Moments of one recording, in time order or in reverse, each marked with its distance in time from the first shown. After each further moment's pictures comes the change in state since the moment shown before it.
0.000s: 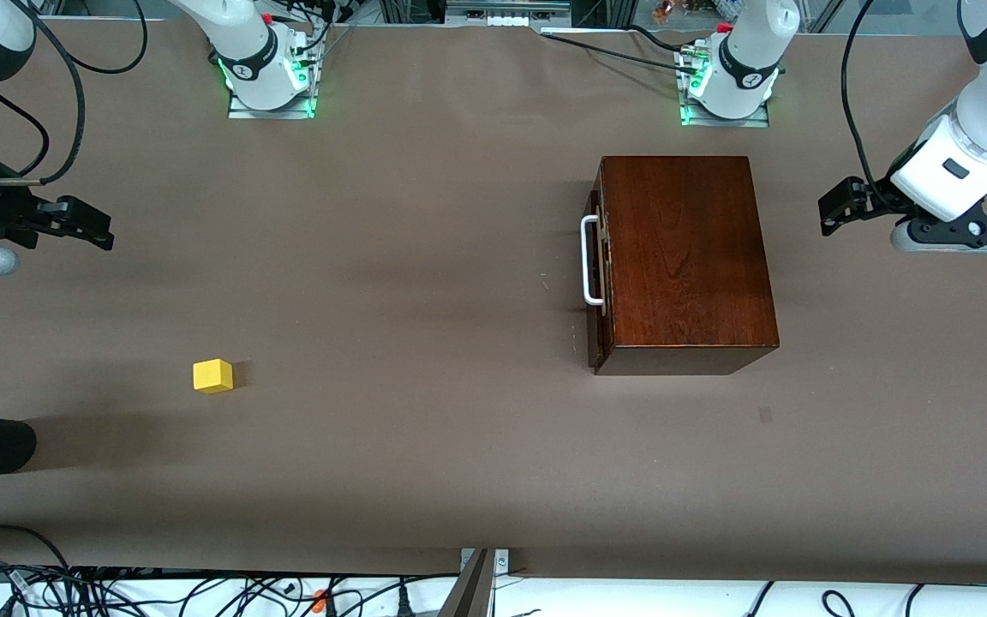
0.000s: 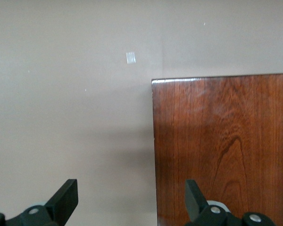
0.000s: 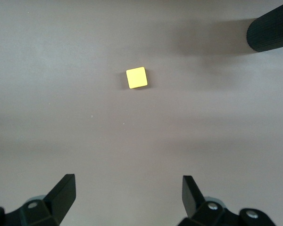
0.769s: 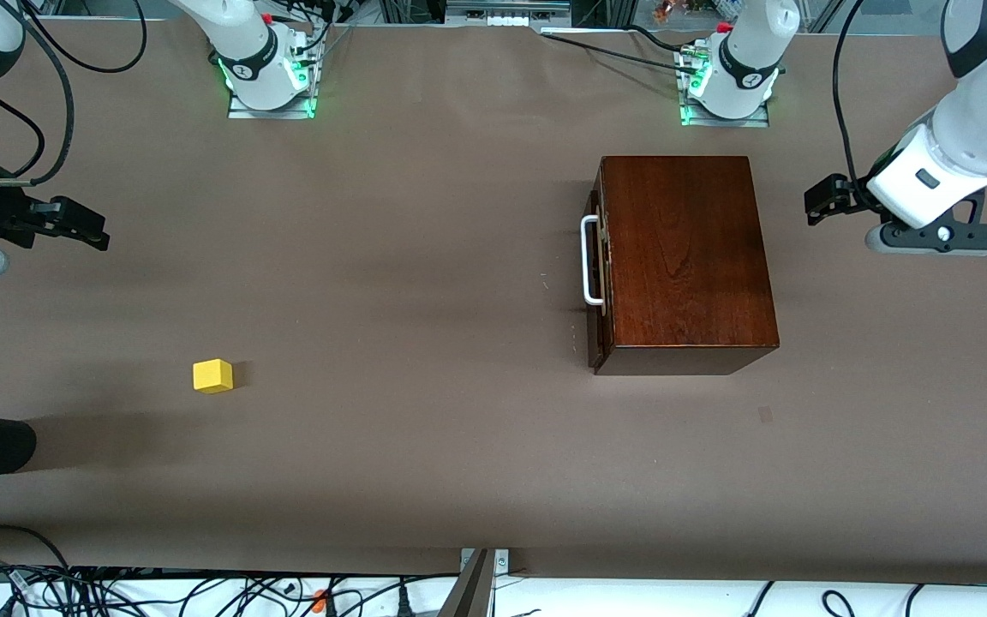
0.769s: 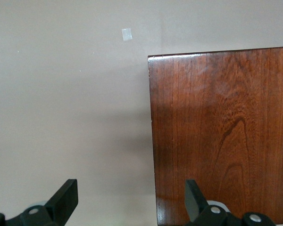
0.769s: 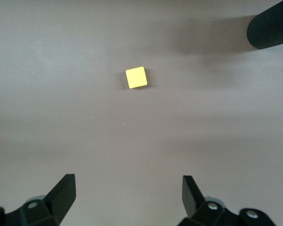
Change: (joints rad) left arm -0.008 0.028 -0.006 0.000 -0.001 -0.051 0.000; right arm 0.000 0.000 -0.013 -0.001 0.014 0.000 0.000
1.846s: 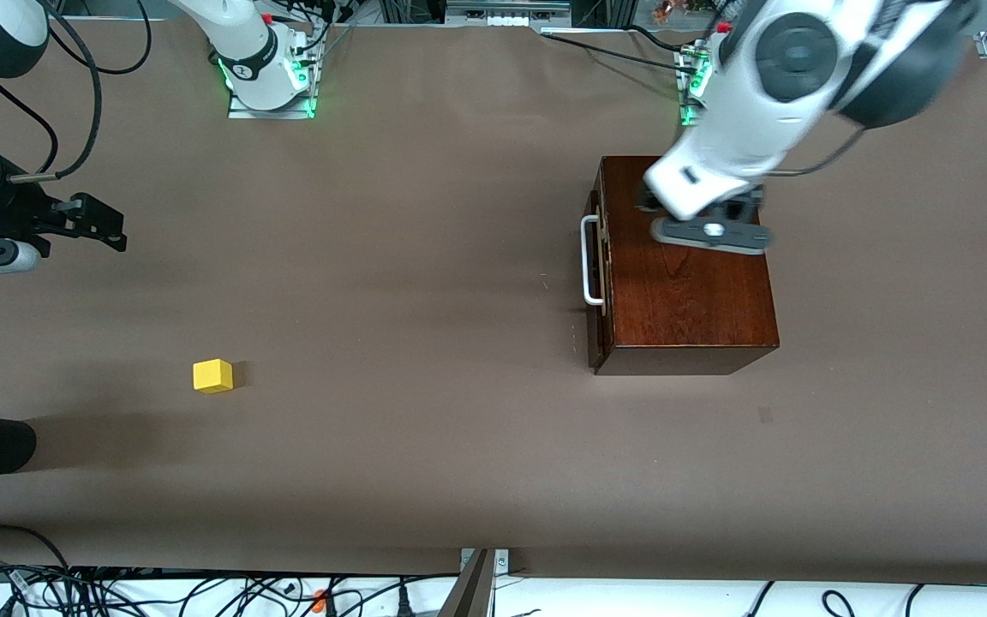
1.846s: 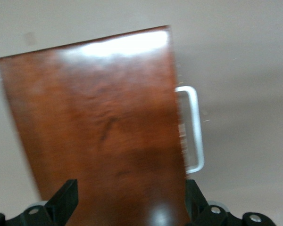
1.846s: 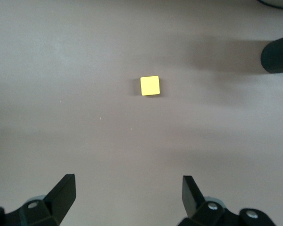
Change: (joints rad) left arm -0.033 0.139 -0.387 0.000 -0.001 0.155 -0.315; right arm 0.009 -0.001 0.031 0.000 0.000 0.030 -0.105
